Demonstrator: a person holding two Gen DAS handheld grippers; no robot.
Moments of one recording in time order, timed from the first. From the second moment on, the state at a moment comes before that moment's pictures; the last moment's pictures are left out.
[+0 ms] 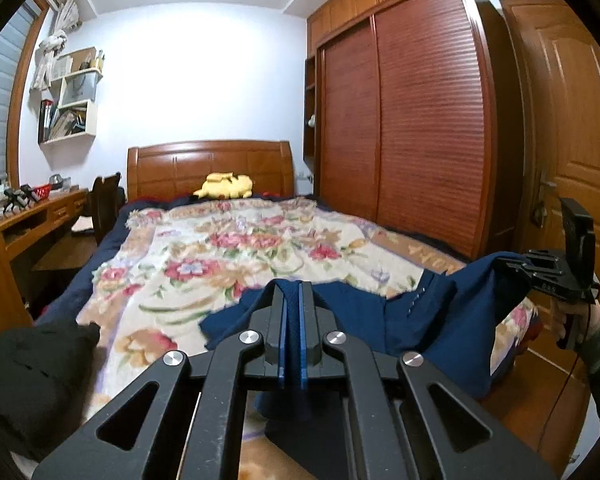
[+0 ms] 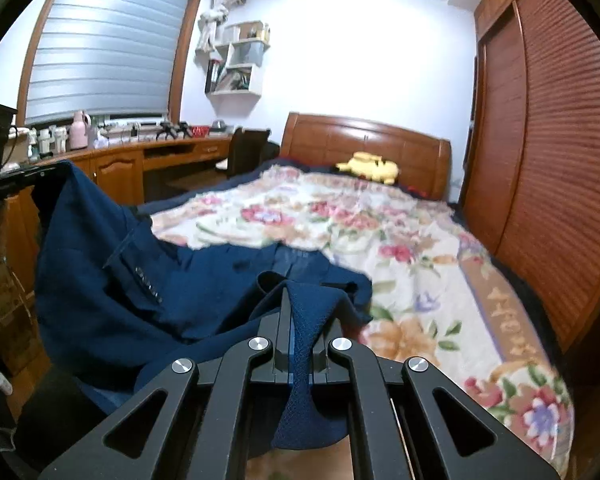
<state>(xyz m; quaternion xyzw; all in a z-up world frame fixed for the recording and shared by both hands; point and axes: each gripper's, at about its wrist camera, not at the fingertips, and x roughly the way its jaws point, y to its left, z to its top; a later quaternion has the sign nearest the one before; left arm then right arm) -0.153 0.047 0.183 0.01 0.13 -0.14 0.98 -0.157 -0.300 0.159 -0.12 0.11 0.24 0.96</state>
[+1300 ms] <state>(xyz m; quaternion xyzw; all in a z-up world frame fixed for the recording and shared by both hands) 0.091 0.099 0.100 -0.01 0.24 0.02 0.97 0.096 -0.234 0.091 -0.11 0.18 0.16 0.96</state>
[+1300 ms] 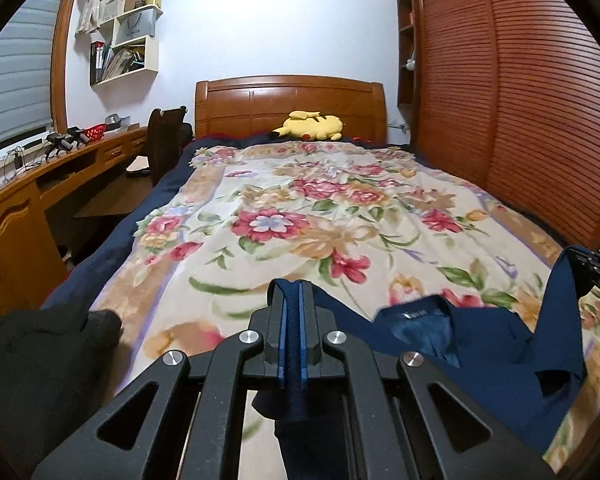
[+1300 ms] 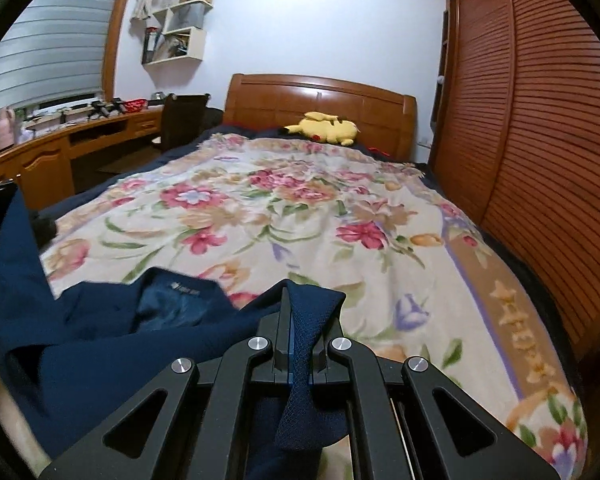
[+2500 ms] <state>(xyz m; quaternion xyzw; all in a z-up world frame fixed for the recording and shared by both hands) 0.024 0.063 0.010 -0.01 0.29 -0.07 0.95 0.093 -0.185 0.011 -0.21 0.30 0.24 0.90</state>
